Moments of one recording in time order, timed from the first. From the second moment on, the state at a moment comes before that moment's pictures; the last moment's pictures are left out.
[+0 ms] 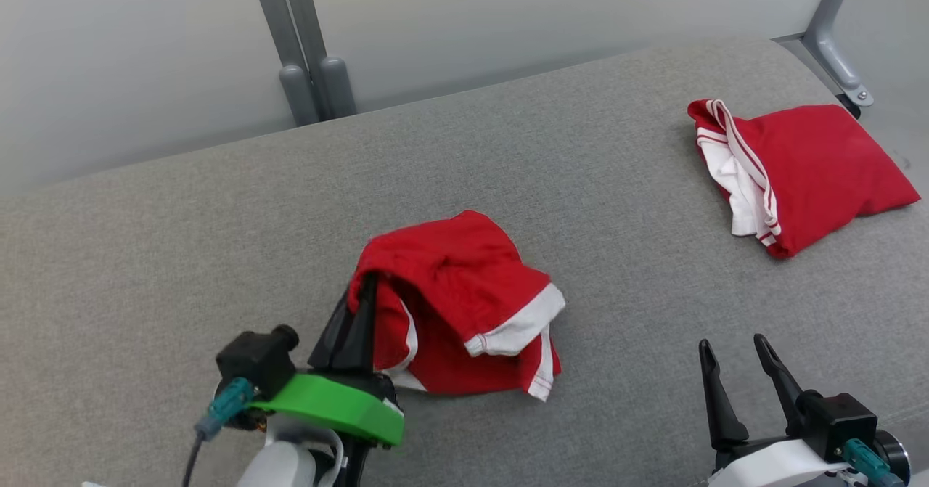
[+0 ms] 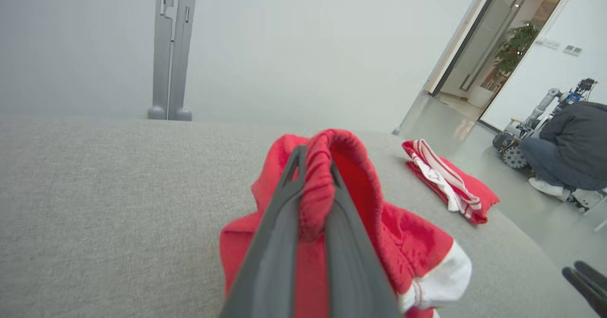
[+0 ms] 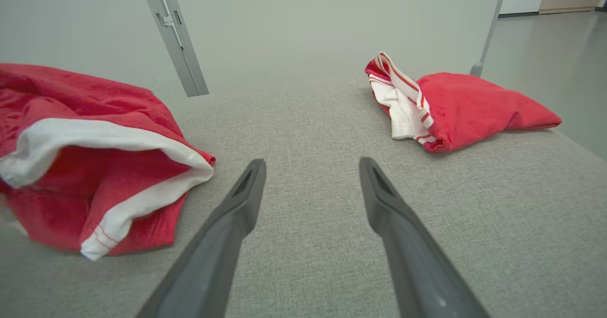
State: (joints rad) left arm -0.14 0.08 -0.39 0.20 -0.53 -0.02 -0.23; right arm 0.11 -0.05 0.00 0.13 0.12 0.13 -0.26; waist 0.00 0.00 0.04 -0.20
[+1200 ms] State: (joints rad) left arm -0.35 0.06 -0.45 -0.22 -0.70 0.05 0.04; right arm 0.11 -0.05 0.03 0.16 0.14 0.13 -0.26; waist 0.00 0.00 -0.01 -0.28
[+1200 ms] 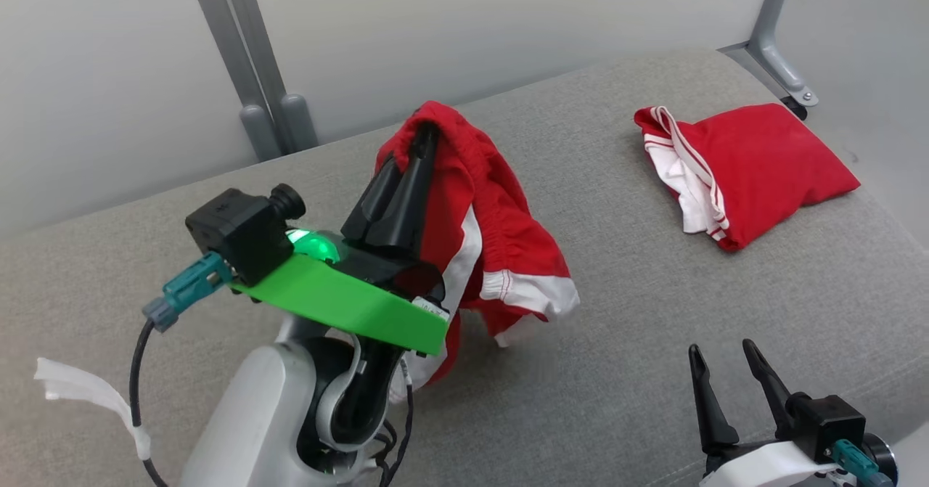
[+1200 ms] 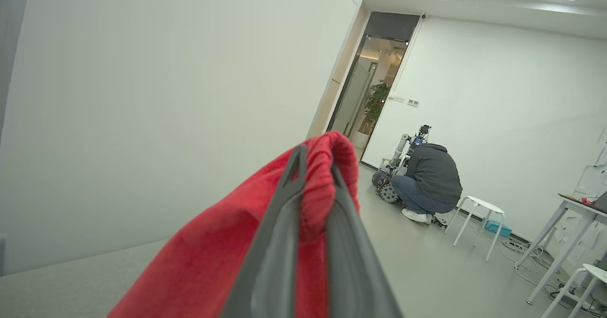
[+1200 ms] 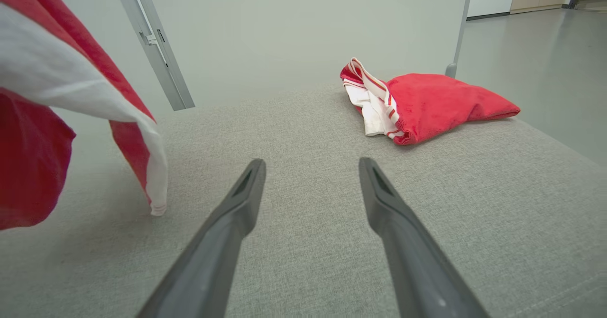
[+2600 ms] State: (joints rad) left arm -0.04 0.21 -0.30 0.42 -0.80 0.04 -0.25; right arm 0.11 -0.05 0.01 0.16 0.12 0.13 -0.26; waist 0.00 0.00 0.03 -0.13
